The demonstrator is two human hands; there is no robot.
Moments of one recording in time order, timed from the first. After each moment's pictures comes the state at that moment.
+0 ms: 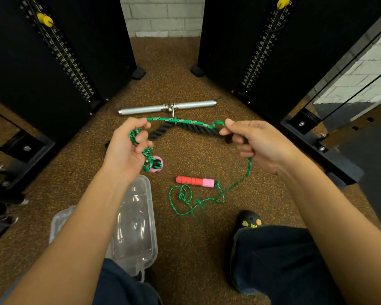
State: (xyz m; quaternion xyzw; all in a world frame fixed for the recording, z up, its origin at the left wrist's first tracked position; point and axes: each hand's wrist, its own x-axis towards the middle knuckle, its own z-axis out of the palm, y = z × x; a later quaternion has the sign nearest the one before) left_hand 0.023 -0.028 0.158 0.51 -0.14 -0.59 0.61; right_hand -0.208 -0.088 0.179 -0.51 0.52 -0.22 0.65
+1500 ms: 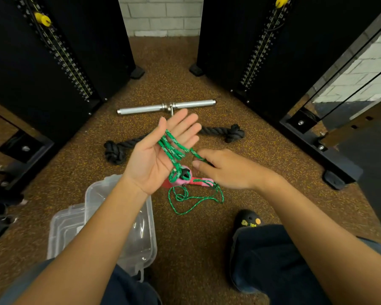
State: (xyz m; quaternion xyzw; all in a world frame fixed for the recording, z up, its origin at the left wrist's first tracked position) left_hand -0.017 -0.017 0.161 0.27 -0.18 -0.74 0.59; right_hand -0.177 -0.052 0.175 -0.85 0.37 0.03 0.36
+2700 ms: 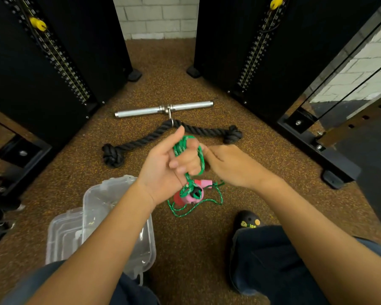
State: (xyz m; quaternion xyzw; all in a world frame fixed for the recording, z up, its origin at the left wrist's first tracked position) left_hand -0.035 -0.018 0.157 0.23 -0.19 -0.82 0.48; right_hand -0.185 -0.058 0.166 -0.82 0.46 -0.05 0.35
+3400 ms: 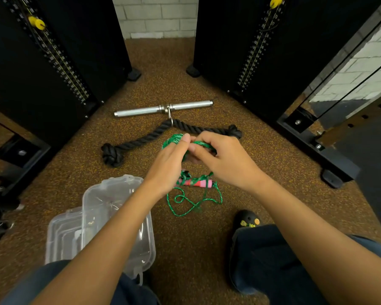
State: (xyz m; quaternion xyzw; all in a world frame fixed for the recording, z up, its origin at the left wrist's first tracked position) left_hand -0.039 -0.017 0.146 0.62 -0.50 -0.47 0.38; right_hand -0.174 -0.052 0.172 -0.80 0.42 -0.22 0.36
